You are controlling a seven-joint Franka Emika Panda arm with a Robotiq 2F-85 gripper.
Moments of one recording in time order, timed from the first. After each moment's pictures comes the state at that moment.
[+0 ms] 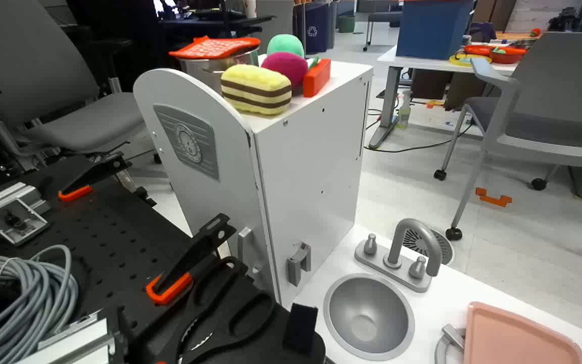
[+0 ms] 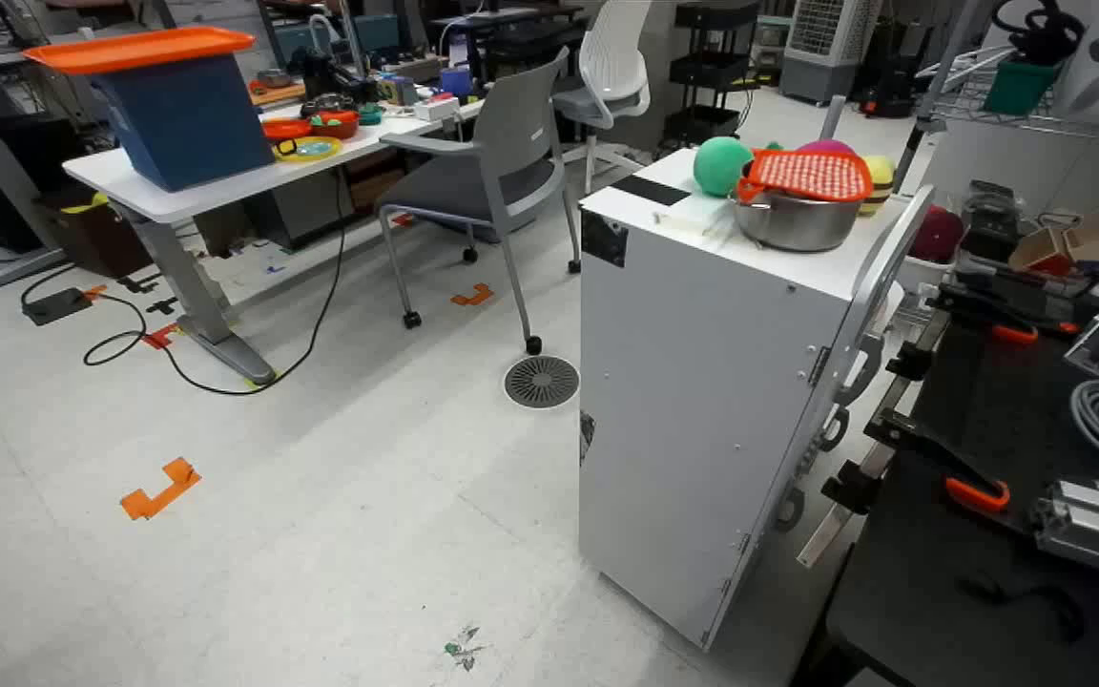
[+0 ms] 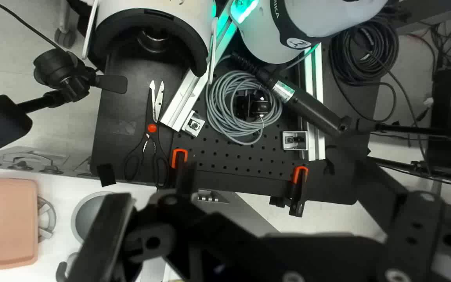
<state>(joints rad) -0.05 -0.68 -0.36 -2.37 -0.15 1.37 -0.56</state>
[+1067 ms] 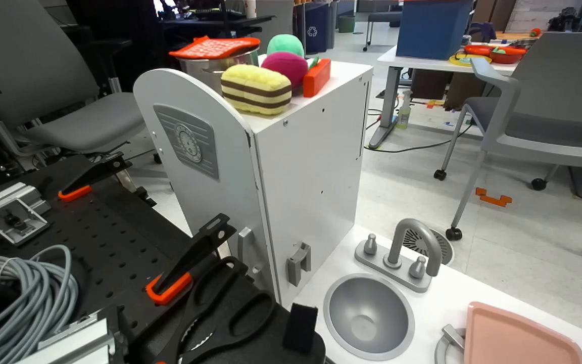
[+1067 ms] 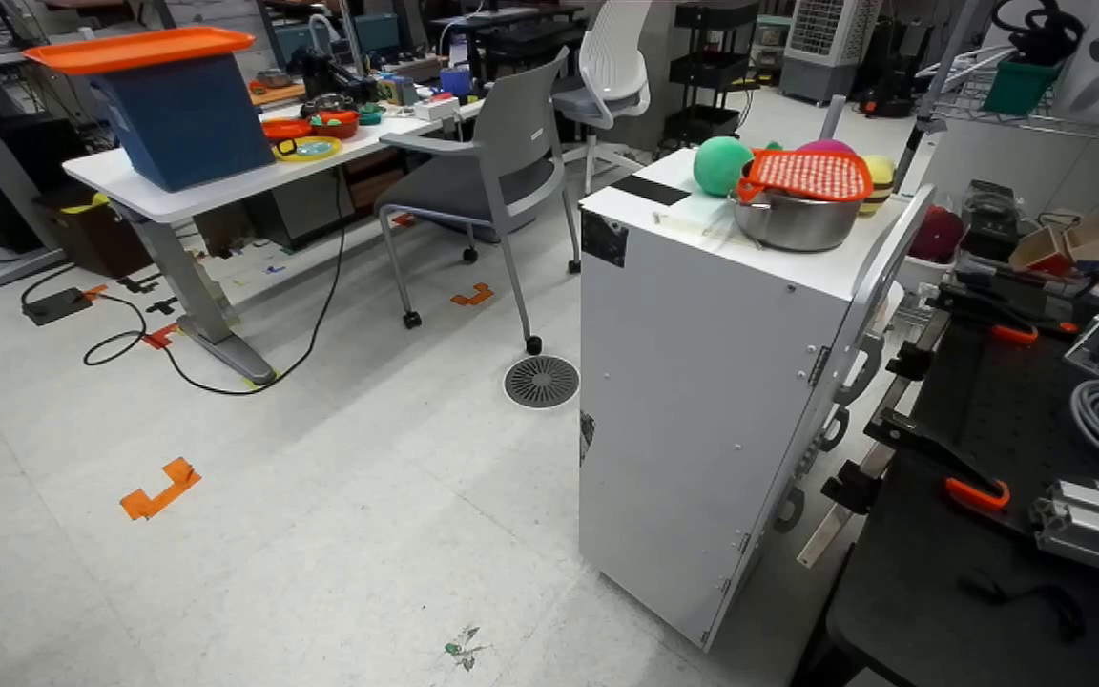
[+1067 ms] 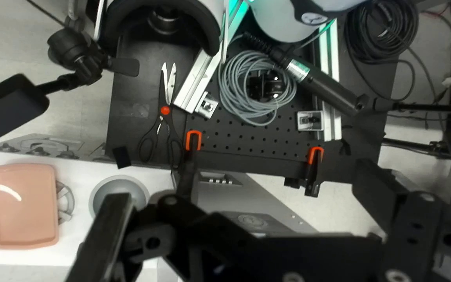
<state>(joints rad) -0.05 -0.65 -0.36 -2.36 -0.15 1.46 -0.54</state>
